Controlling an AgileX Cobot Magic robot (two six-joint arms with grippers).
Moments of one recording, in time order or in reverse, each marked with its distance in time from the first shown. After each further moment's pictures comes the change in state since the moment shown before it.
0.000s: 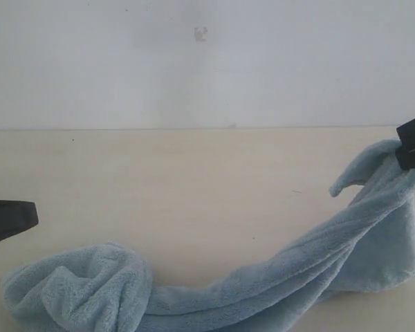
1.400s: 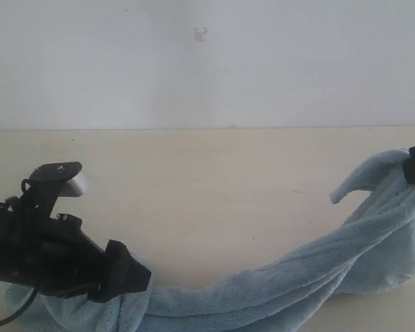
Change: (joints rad) left arm -0.361 0.671 -0.224 0.075 -0.090 0.164; right arm 0.000 -0.115 0.119 0.049 -0.065 -0.018
